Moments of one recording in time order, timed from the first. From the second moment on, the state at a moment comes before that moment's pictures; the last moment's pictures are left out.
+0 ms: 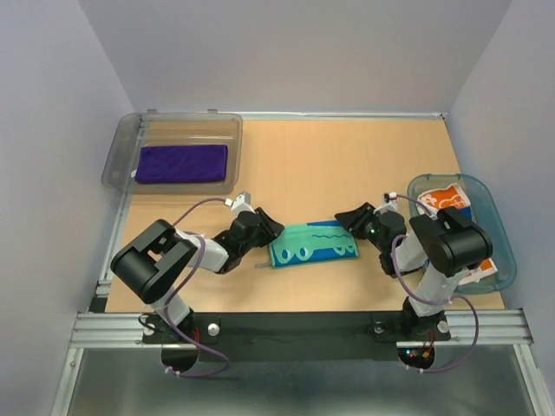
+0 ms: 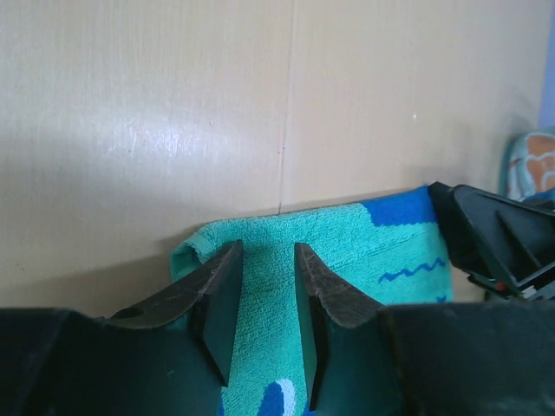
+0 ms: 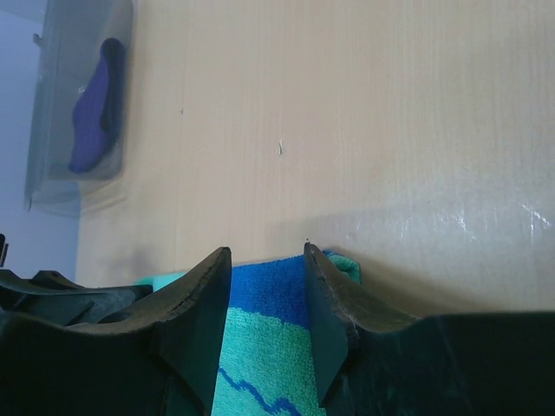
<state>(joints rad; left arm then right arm) -0.72 1.60 0.46 0.60 -0.15 -1.04 0.28 1.74 0.25 1.18 -0.17 0.89</state>
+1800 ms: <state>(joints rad) -0.25 0.97 0.71 -0.34 -0.12 -0.41 1.18 1.93 1.30 -0.49 0.30 0.20</state>
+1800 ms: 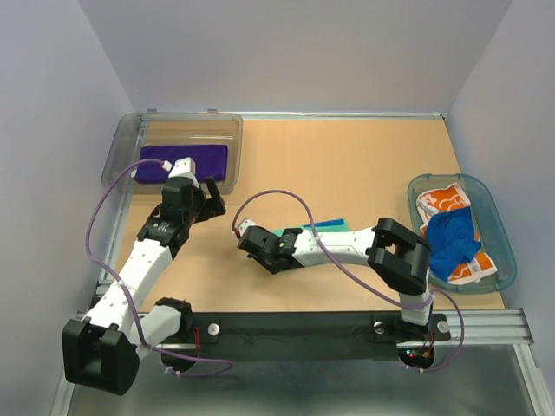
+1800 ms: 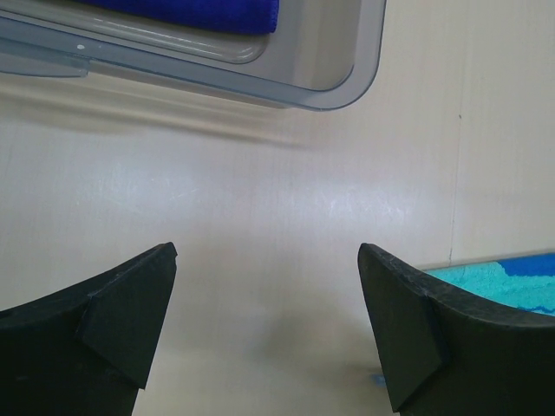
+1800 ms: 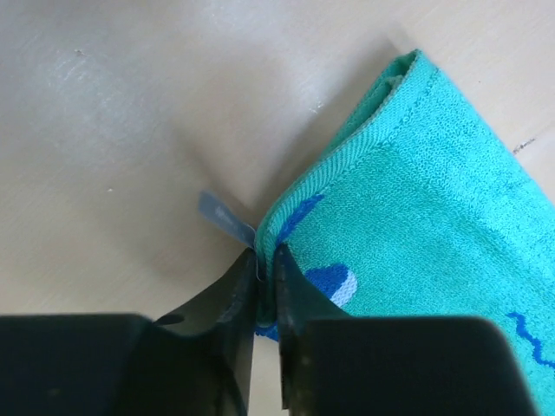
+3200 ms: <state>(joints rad) -0.58 1.32 0.25 0.54 0.13 -1.22 1.11 1.68 0.98 -0.01 0.25 0.33</state>
